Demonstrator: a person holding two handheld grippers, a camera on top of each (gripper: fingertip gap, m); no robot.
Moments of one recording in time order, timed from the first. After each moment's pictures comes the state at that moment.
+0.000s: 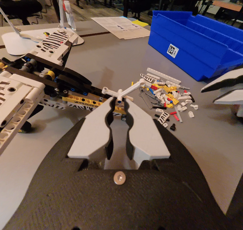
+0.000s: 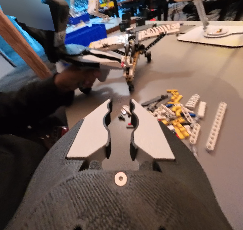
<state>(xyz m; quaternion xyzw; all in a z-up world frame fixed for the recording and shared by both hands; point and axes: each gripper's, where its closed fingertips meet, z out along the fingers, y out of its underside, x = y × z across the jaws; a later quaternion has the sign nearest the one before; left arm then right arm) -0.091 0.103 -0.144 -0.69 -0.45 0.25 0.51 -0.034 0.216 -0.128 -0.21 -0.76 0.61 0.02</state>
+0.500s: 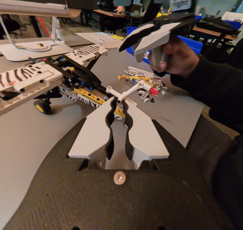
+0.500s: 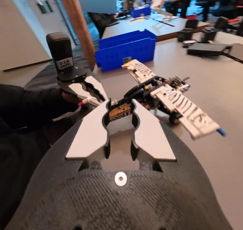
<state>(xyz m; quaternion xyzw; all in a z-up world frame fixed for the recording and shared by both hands) -0.012 0.057 -0.125 -0.68 -0.38 0.22 0.58 -0.053 0.081 -0.078 -0.02 -0.78 0.62 -0.11</state>
